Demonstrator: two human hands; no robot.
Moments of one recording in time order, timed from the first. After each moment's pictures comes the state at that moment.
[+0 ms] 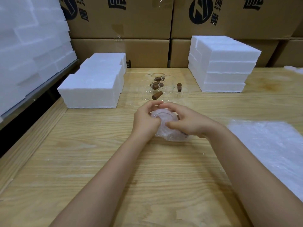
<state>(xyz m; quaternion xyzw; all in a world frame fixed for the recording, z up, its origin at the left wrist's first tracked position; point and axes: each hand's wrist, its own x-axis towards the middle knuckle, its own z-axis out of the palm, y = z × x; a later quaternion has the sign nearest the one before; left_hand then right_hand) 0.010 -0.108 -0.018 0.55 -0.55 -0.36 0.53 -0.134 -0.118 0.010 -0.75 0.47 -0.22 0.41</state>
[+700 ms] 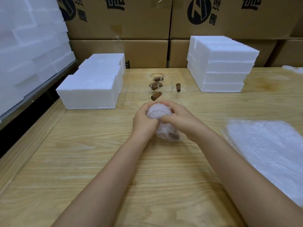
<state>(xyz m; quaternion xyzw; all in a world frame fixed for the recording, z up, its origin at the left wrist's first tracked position) 0.009 -0.116 -0.030 0.56 -0.47 -0.41 0.55 -0.111 -0.116 0.003 -0.65 0.52 -0.34 0.44</state>
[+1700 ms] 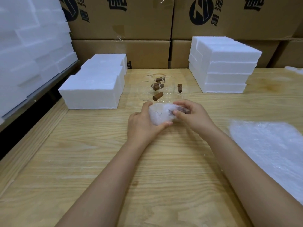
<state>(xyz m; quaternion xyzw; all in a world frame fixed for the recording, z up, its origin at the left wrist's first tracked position) 0.024 -0.117 -0.044 0.66 -0.63 -0.13 0.38 -0.143 -0.132 -0.012 -0.65 0.53 -0.41 0.36</state>
